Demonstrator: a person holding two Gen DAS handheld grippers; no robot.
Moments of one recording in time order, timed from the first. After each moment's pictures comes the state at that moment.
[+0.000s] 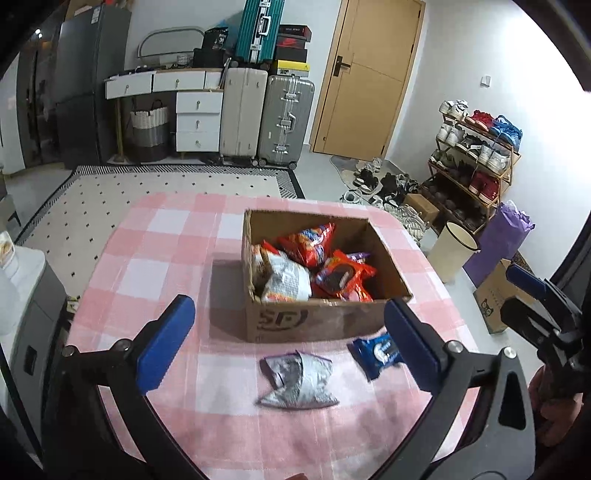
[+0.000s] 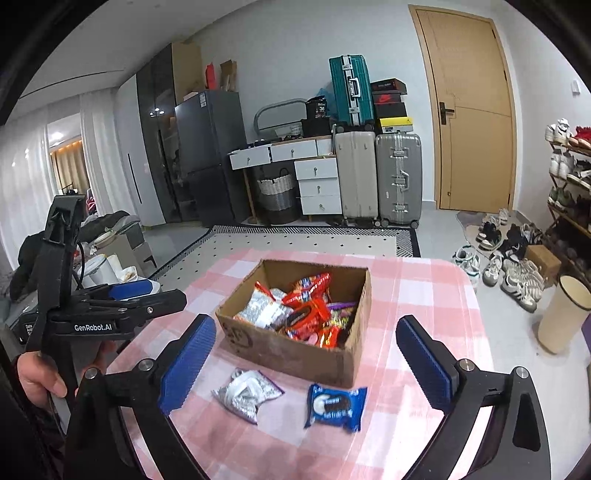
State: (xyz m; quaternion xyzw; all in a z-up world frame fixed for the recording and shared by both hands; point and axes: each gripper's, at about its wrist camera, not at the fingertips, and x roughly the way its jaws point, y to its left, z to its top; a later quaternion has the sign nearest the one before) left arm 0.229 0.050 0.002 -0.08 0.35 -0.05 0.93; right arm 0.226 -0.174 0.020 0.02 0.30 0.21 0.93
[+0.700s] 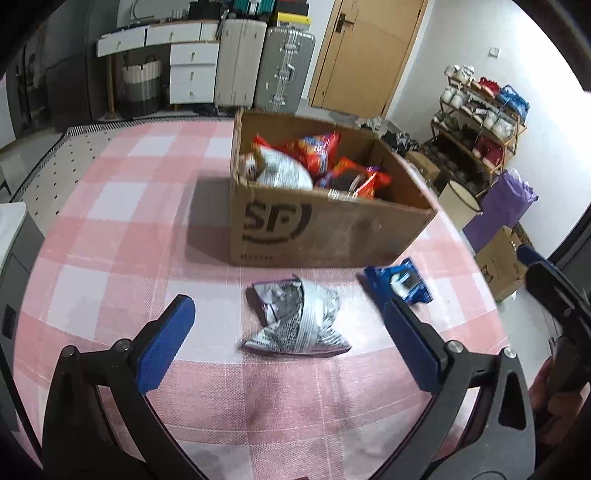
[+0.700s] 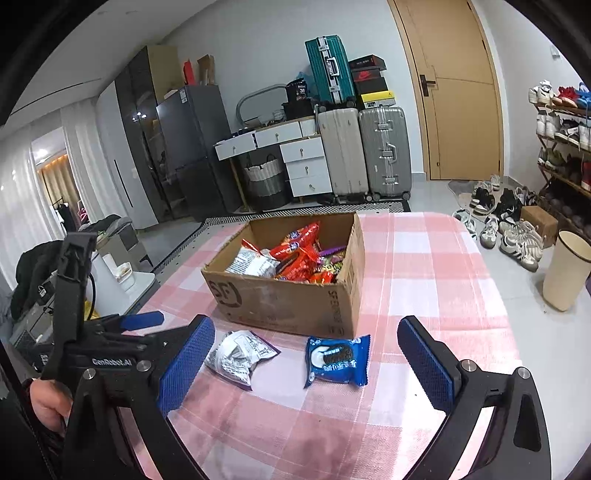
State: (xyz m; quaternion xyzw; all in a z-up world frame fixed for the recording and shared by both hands) left arm 0.239 0.033 -0.107 -0.09 0.43 -0.06 0.89; right arm 0.207 -0.190 -0.046 0.06 0.34 0.19 0.92
